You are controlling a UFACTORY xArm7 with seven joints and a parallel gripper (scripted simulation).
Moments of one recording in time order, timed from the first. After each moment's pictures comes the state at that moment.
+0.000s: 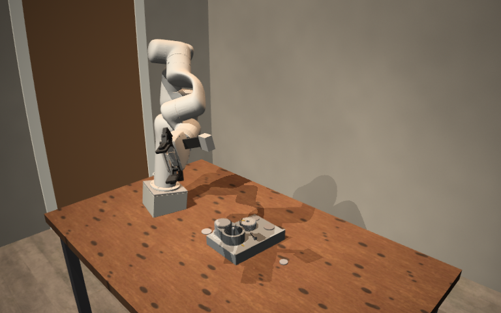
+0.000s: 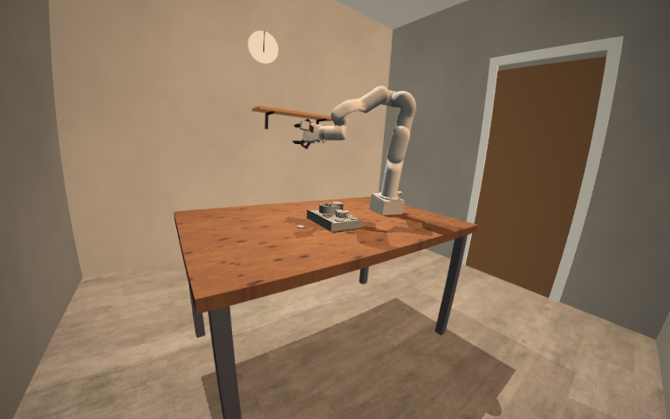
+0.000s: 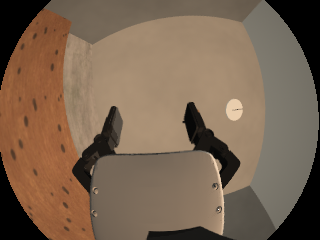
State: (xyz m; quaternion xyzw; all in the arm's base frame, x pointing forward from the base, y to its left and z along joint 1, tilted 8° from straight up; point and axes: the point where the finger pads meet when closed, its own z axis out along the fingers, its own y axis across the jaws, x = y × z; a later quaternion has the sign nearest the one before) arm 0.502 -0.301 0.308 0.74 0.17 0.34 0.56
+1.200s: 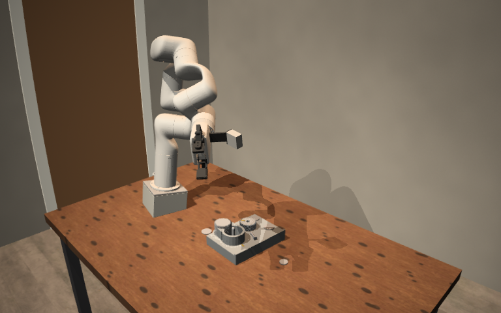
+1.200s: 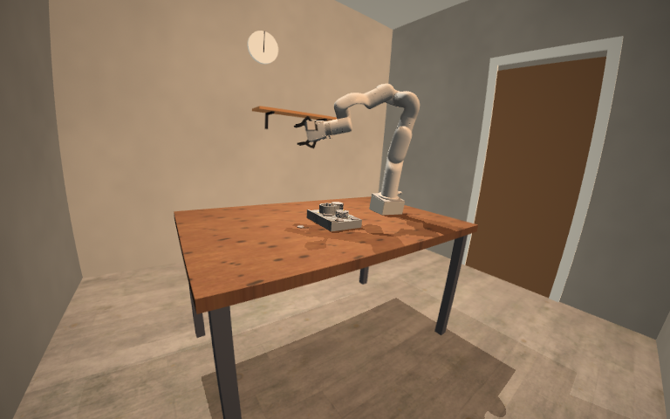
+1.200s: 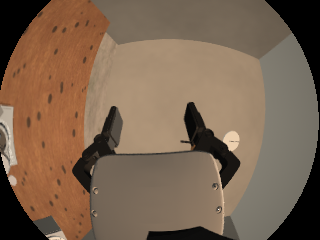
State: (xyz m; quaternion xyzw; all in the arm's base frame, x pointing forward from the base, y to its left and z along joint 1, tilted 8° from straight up) arm 0.529 -0.210 0.311 0.75 0.30 0.31 0.50
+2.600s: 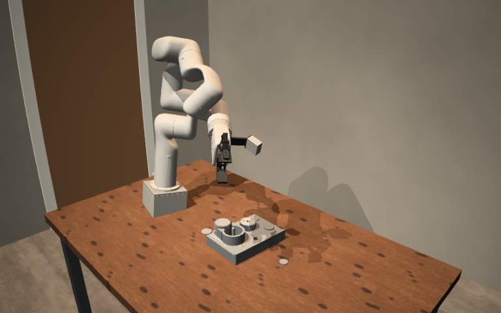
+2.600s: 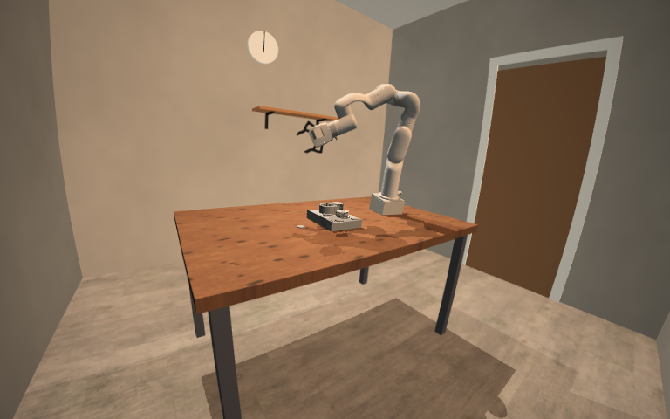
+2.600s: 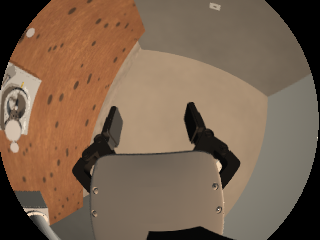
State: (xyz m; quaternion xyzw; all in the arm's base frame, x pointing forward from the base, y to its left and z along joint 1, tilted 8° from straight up) arm 0.538 -0.128 0.281 0.75 0.42 0.27 0.43
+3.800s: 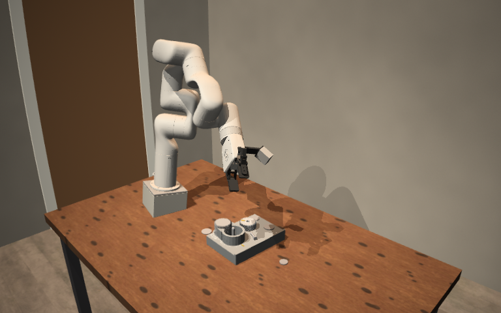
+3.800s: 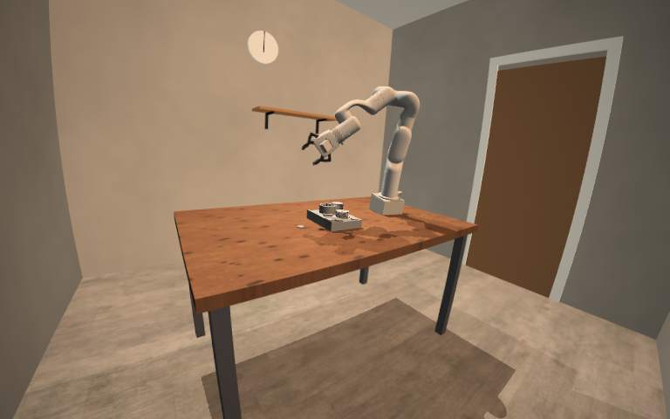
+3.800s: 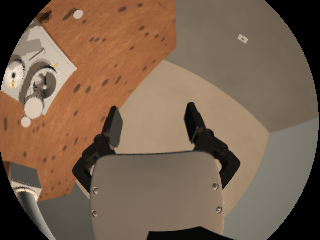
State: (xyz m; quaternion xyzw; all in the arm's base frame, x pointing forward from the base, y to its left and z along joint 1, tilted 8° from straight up) arm 0.529 -0.057 0.228 0.74 0.53 0.22 0.36
